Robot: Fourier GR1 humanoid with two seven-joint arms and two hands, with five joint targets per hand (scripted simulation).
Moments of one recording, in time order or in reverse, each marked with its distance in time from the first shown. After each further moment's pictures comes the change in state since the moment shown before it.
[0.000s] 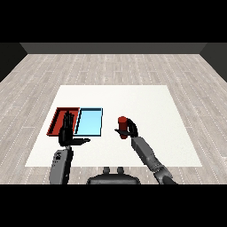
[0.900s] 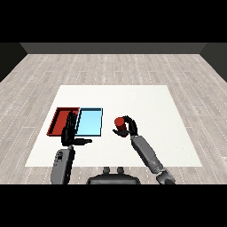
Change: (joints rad) left arm -0.008 -0.004 -0.033 0.006 -0.009 -0.014 0.017; right arm 0.064 -0.028 0.062 -0.287 0.159 -0.122 0.106
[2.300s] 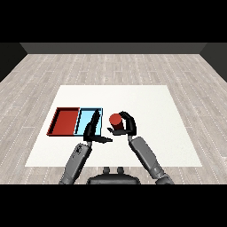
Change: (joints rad) left arm -0.152 -0.038 -0.318 0.139 0.013 0.214 0.148; right arm 0.066 0.025 0.063 -0.416 0.092 -0.103 0.168
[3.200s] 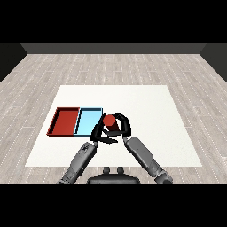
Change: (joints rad) left arm -0.076 0.000 -0.108 0.208 0.112 0.057 -0.073; right arm -0.055 0.002 0.109 0.047 -0.075 -0.092 -0.041
